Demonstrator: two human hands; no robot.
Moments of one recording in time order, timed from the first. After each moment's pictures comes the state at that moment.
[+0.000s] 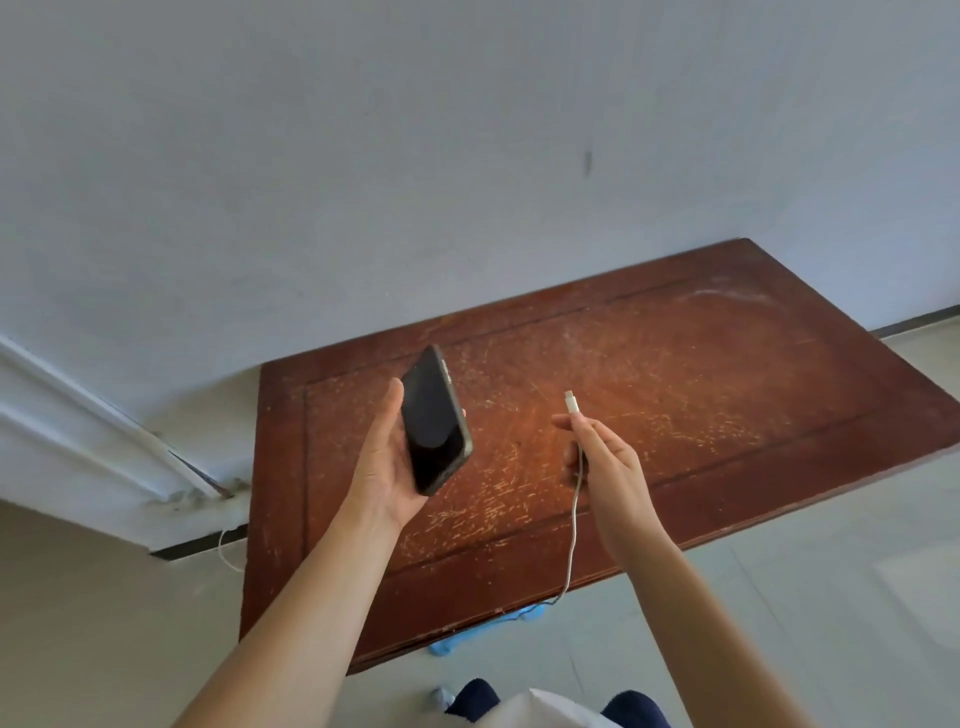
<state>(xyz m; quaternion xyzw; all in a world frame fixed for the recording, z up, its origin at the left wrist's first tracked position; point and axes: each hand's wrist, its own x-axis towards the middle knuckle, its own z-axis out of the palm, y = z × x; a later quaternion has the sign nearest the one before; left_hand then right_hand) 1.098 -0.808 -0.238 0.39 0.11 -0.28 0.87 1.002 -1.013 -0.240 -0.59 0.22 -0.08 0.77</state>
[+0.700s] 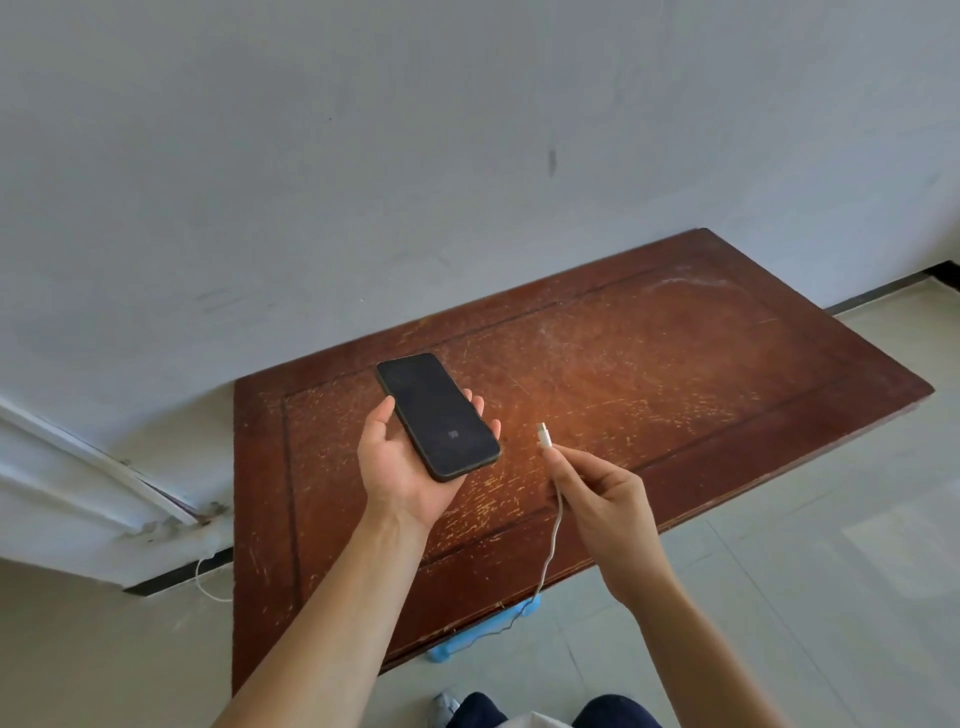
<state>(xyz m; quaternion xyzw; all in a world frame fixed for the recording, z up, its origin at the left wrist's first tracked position) 1.087 -0.831 -0.239 0.20 0.10 -0.31 0.92 0.955 -0.985 -0.227 -0.64 0.20 -0.13 0.73</state>
